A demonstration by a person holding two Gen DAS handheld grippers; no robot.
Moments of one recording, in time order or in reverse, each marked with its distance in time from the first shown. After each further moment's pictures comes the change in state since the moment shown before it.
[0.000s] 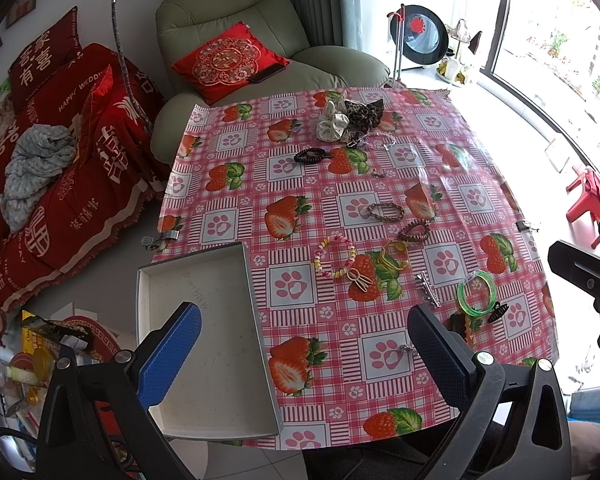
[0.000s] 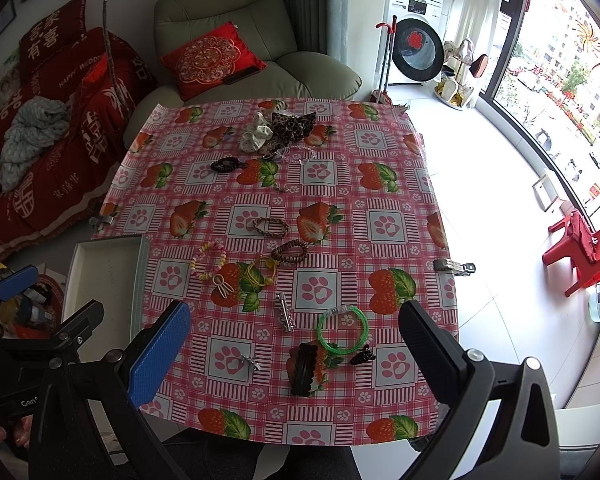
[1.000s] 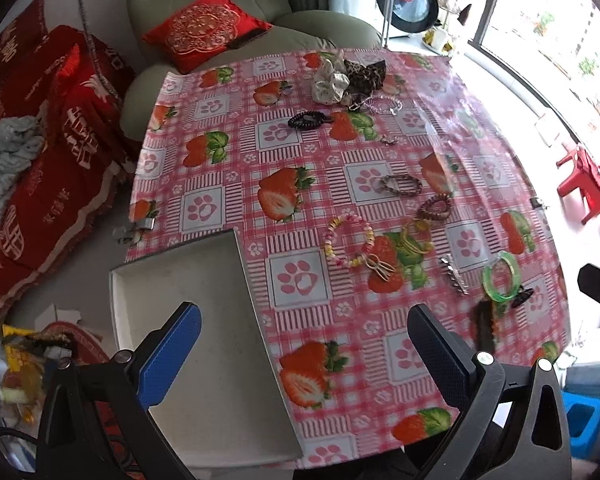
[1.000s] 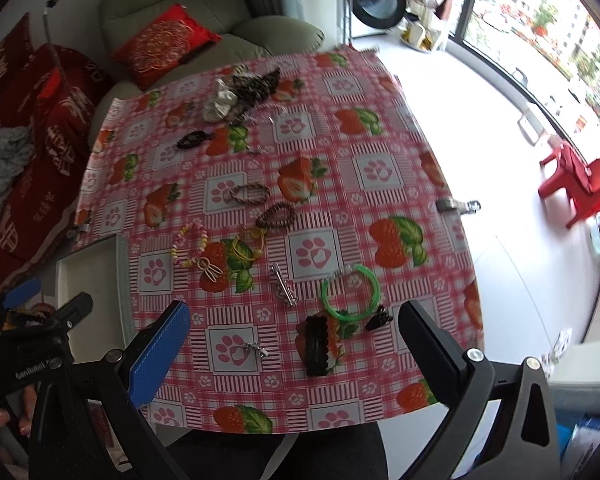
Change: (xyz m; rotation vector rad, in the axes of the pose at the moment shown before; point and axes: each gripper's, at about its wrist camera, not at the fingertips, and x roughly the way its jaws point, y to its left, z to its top) left arm 0.084 0.029 0.014 0.056 0.129 -0.084; right arm 0.053 -0.005 -0.019 0.196 0.146 -0.027
